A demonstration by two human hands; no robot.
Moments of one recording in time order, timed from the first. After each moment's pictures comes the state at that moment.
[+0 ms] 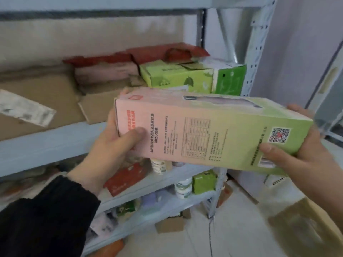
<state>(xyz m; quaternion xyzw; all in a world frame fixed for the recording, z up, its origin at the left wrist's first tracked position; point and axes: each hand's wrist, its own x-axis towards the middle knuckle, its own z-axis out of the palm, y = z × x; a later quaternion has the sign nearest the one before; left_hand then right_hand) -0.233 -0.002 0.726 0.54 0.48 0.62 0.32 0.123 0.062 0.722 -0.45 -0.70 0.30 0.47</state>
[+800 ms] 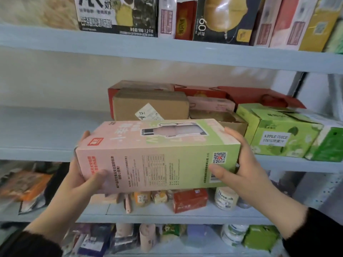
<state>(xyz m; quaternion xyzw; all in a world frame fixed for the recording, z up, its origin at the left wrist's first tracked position) -0.434 -0.258 0.719 0.35 0.60 0.71 0.14 -0.189 -0.003 0.749 -0.17 -0.85 0.35 0.35</state>
